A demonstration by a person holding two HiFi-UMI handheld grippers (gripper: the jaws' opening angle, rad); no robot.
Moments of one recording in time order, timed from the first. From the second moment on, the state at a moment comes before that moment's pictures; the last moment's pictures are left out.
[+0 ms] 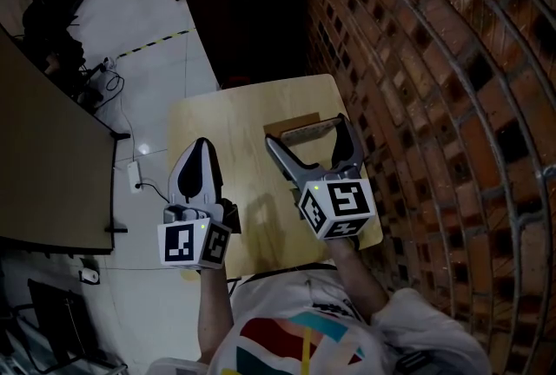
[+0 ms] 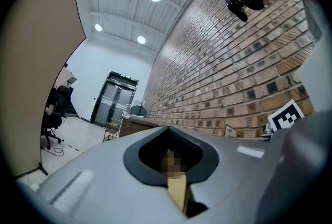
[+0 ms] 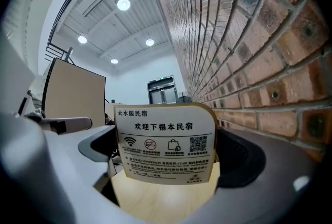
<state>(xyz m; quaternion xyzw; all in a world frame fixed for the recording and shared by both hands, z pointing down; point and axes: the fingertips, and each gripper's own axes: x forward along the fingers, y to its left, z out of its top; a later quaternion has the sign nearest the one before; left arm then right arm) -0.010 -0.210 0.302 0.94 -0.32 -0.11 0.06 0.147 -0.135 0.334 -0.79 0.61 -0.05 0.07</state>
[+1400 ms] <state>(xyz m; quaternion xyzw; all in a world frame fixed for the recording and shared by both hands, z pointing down) -0.021 -0.284 0.366 0.91 -0.39 -0.06 0.13 0.269 -0.305 0.546 -0.81 0.54 -0.21 -0.08</state>
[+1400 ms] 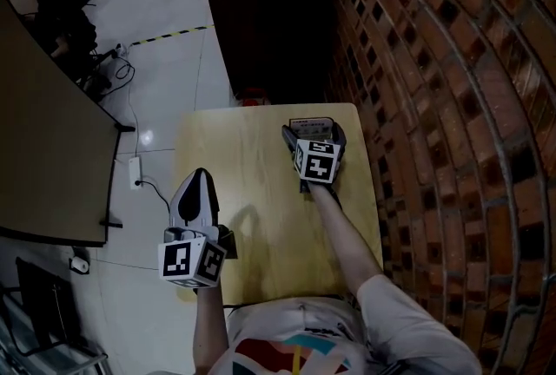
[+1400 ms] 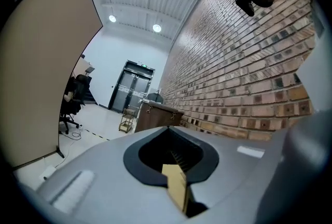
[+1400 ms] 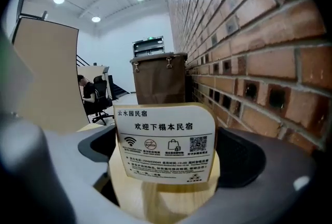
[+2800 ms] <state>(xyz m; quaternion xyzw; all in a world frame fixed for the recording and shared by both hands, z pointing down) -0.025 -0.260 0.352 0.92 -0.38 -0.07 0.13 0.221 -0.239 0.425 -0.79 0.61 -0.10 0.02</state>
